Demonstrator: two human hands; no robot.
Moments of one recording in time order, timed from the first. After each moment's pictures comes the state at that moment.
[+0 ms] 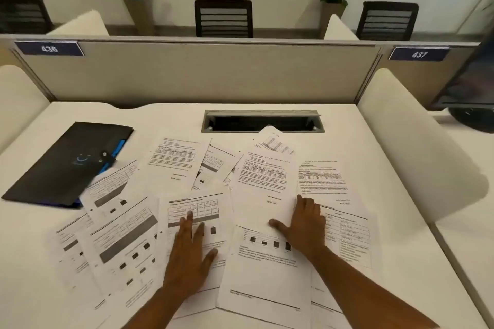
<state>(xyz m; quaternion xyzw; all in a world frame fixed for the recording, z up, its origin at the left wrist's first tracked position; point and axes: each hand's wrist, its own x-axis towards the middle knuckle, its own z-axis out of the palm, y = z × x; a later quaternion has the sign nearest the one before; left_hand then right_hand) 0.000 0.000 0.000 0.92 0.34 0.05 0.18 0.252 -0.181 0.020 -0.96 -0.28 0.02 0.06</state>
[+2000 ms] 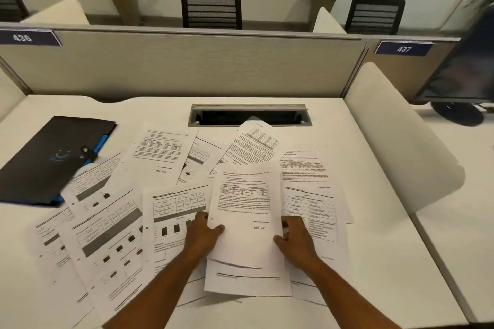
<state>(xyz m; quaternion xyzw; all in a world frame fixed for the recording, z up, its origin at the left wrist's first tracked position) 0.085 -0.014 0.025 0.72 0.50 0.02 0.48 0.225 -0.224 0.034 -0.90 -0.22 0.25 0.30</state>
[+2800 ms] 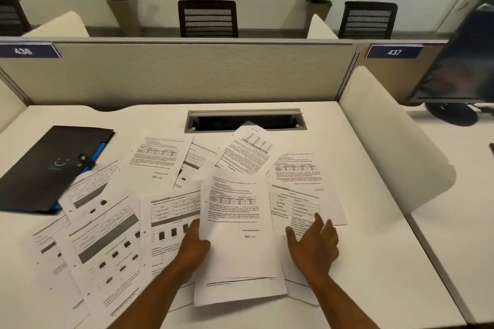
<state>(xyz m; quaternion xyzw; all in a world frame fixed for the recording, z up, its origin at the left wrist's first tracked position) 0.063 -0.026 0.035 0.68 0.46 0.02 0.57 0.228 -0.246 0.027 -0.98 -0.04 0.07 0.19</state>
